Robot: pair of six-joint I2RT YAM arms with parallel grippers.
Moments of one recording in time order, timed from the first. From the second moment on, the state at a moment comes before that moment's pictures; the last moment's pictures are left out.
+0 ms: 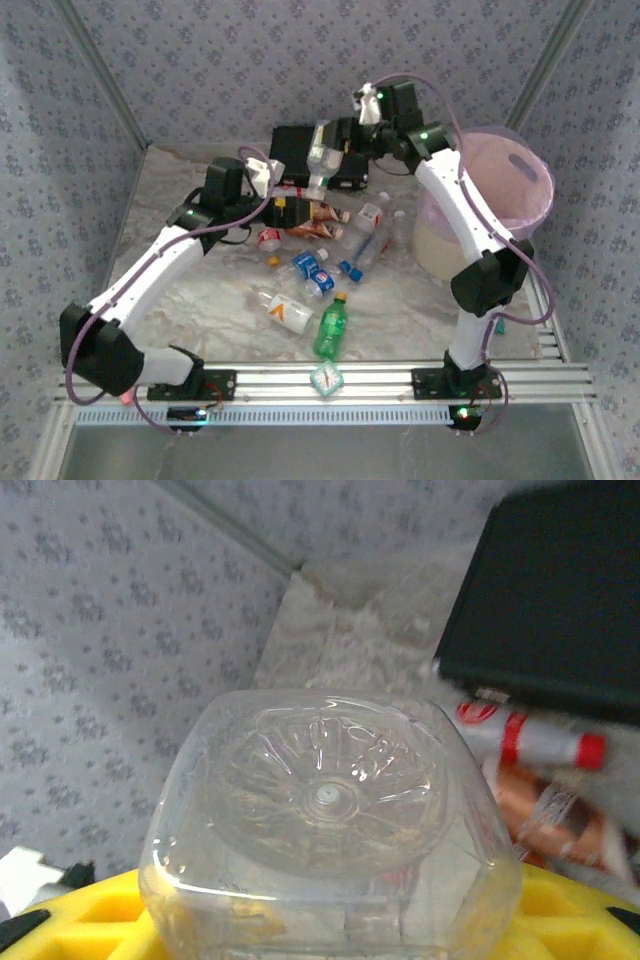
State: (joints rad) left arm -0.48 1.31 1.18 -0.43 0.49 -0.38; right arm 0.41 1.84 2.09 -0.79 -0.47 0.52
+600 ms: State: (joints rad) left arm -0.37 1.28 1.08 -0.73 0.28 -0.70; right arm -0.13 1.54 2.28 -1.18 -0.11 0.24
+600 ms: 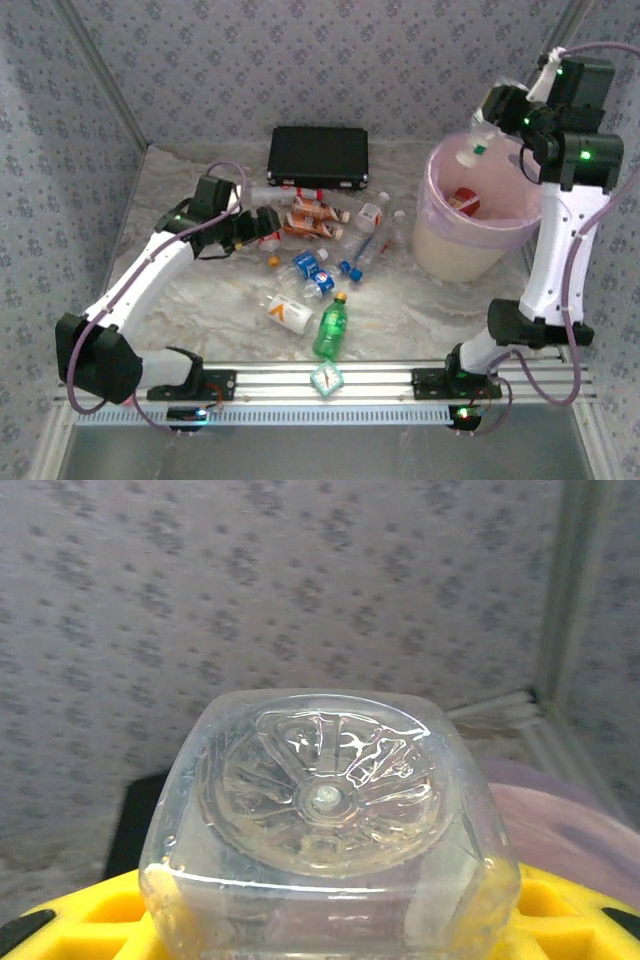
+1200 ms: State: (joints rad) left arm -0.36 1.16 1.01 -0.85 0.25 -0.91; right arm -0.14 1.47 1.61 -1.05 0.03 0.14
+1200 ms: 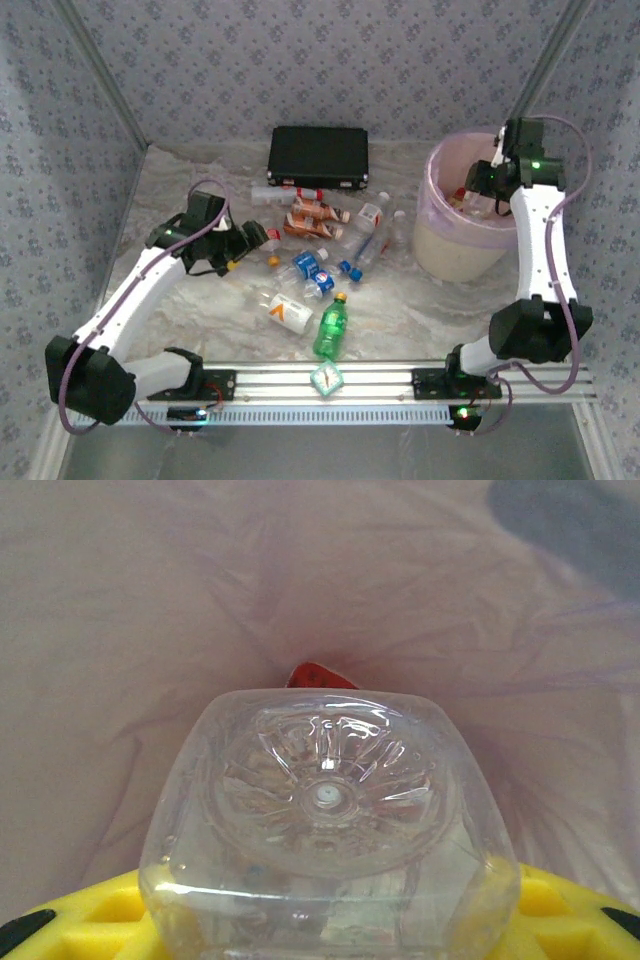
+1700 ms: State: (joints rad) left arm -0.42 0.98 0.77 -0.92 0.27 -1.19; right arm -0.13 1.55 1.38 -0.83 0.02 0.19
